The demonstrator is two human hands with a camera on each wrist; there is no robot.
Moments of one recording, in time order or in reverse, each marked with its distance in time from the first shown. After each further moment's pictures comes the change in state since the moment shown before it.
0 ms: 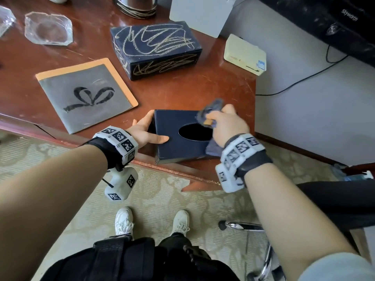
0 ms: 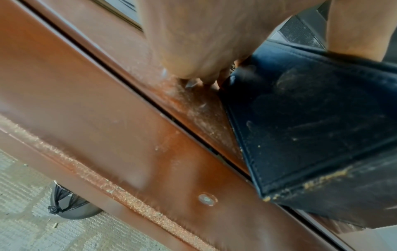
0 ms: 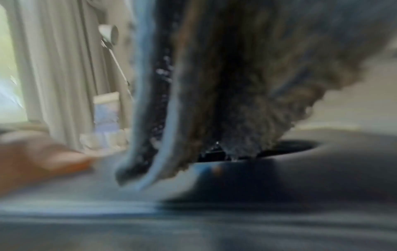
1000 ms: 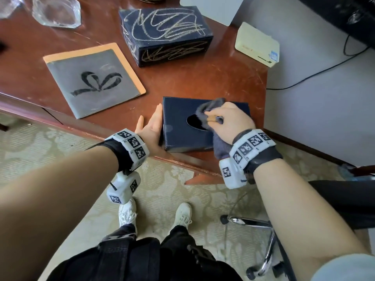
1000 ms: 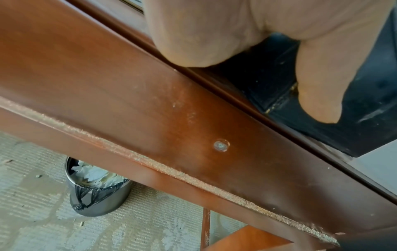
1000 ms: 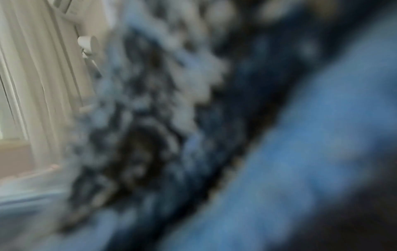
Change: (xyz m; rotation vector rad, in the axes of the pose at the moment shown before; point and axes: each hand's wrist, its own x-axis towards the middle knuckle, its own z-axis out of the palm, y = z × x) left_hand -0.010 -0.032 0.025 0.500 0.053 0.147; right_hand -0.004 0.000 0.013 0.086 0.004 -0.165
